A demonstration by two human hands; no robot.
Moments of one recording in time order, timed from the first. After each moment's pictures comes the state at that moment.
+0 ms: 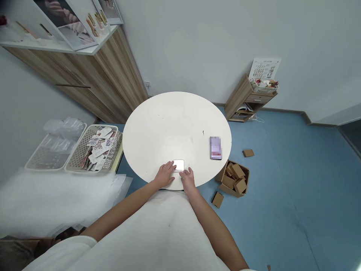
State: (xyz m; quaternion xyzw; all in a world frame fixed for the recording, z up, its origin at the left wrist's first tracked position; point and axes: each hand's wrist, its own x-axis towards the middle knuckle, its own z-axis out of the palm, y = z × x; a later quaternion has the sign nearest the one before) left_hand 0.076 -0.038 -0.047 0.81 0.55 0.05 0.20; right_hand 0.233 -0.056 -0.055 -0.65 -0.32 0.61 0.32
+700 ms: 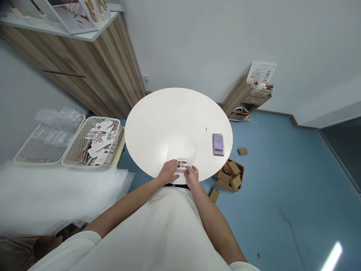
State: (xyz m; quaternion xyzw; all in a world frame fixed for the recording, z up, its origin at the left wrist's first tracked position) left_hand 0.064 -0.047 -0.052 0.83 0.50 0.14 0.22; right_hand 0.213 -0.053 -0.058 -0.63 -0.09 0.59 0.49
